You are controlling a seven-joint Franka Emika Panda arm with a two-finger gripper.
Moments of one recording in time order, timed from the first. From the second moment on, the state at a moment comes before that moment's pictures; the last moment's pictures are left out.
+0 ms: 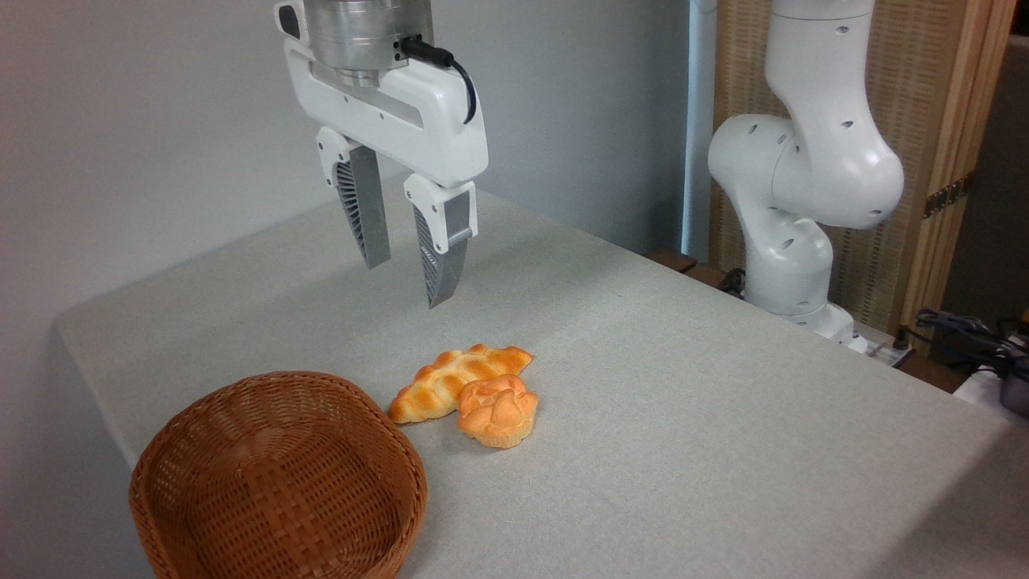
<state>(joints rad) -0.02 -0.04 0.01 -1.65 -0.13 1.64 0.68</state>
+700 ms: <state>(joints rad) -0.02 -0.04 0.01 -1.67 -0.13 1.64 0.68</state>
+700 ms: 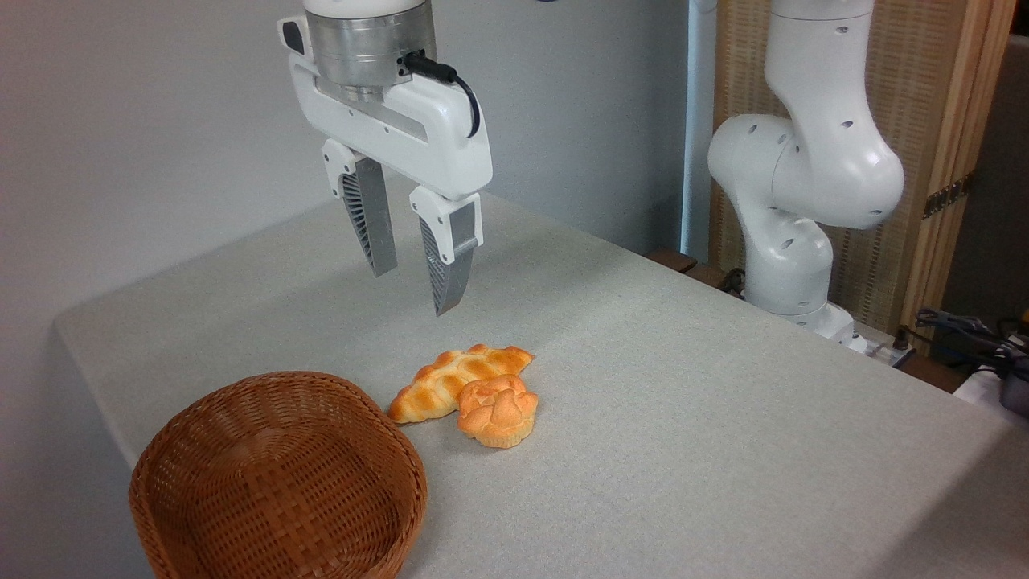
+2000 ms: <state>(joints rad) -0.03 -0.14 -0.12 -2.17 0.08 1.94 0.69</state>
